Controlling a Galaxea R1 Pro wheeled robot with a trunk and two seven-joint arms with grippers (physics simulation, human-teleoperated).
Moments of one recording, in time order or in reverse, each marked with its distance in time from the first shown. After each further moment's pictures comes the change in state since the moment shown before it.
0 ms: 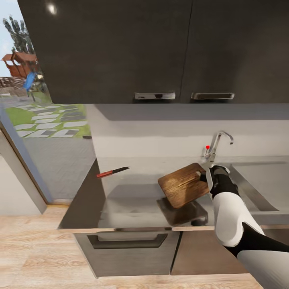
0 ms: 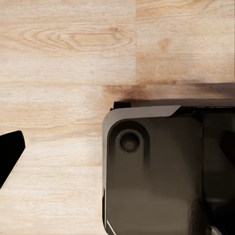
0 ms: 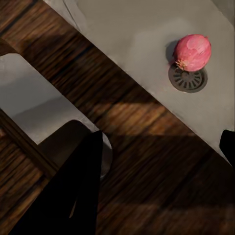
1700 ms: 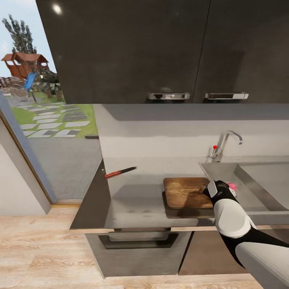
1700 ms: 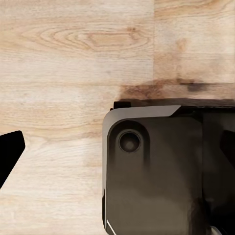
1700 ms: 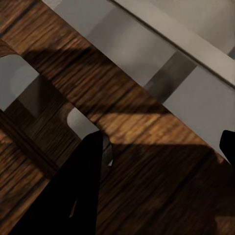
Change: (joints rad) left arm 0.000 0.000 0.000 0.000 0.000 0.000 0.000; right arm 0.000 -0.001 -0.423 0.153 -0.012 -0.211 -0.194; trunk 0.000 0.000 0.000
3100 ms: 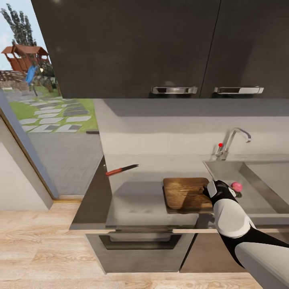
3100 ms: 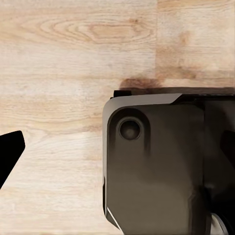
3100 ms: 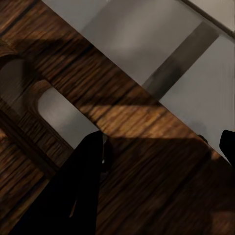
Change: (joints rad) left arm 0.000 0.000 0.000 0.000 -0.002 0.000 0.000; right arm 0.000 0.004 0.000 0.000 0.002 0.002 -0.007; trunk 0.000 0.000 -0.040
